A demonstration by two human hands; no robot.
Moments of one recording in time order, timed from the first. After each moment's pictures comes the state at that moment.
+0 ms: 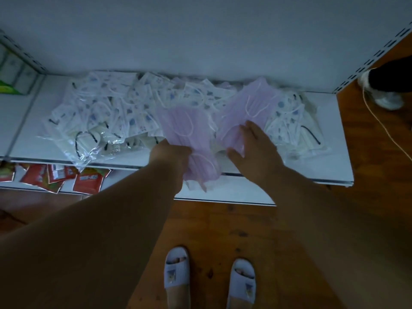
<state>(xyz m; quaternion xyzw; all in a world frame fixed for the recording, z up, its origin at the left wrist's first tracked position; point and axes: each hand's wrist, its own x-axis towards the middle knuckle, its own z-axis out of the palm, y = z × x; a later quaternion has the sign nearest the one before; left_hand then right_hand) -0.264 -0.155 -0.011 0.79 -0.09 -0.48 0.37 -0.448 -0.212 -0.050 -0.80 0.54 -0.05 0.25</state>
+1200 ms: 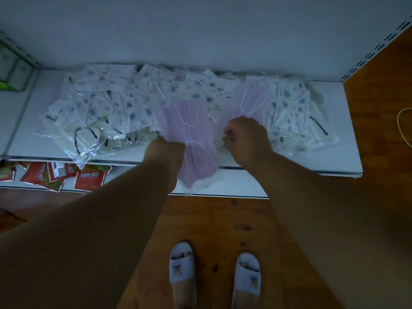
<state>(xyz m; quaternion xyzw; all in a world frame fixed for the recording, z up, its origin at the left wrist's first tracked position) -0.246 -0.150 -0.028 0.81 -0.13 -0.47 0.32 -0.412 -0.224 -0.061 -0.81 0.55 -0.07 0.19</state>
